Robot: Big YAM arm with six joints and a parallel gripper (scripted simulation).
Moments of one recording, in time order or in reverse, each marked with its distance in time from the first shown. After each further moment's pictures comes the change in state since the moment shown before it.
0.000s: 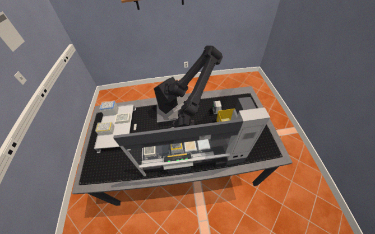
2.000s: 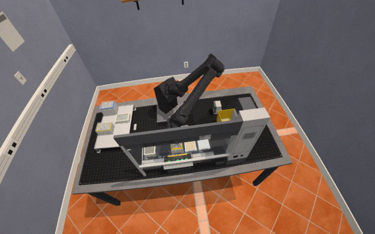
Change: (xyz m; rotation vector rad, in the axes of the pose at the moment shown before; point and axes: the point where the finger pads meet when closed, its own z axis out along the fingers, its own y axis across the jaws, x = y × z) arm -0.027 -0.072 0.040 0.002 0.007 -0.052
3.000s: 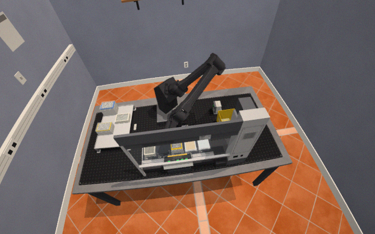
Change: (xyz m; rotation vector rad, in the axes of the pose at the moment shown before) arm 0.005 0.006 -0.038 0.003 0.004 0.017
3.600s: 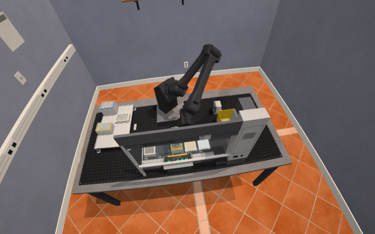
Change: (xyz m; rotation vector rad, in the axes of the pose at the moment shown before) arm 0.025 0.078 -0.003 -0.009 -0.007 -0.058
